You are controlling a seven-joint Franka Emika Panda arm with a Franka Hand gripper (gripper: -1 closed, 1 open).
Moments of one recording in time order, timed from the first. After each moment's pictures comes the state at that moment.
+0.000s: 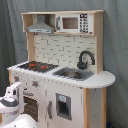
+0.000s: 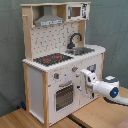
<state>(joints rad) -0.62 -1.54 1.70 -2.59 0.06 3.20 0.72</state>
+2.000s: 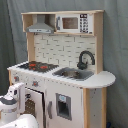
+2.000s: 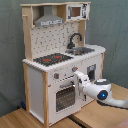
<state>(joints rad) -0.75 -1.54 1.73 -2.41 0.05 3.00 0.78</state>
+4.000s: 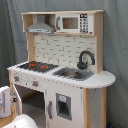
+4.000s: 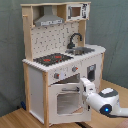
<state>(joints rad) -0.56 -1.53 1.73 -2.27 -0.05 2.50 0.97</state>
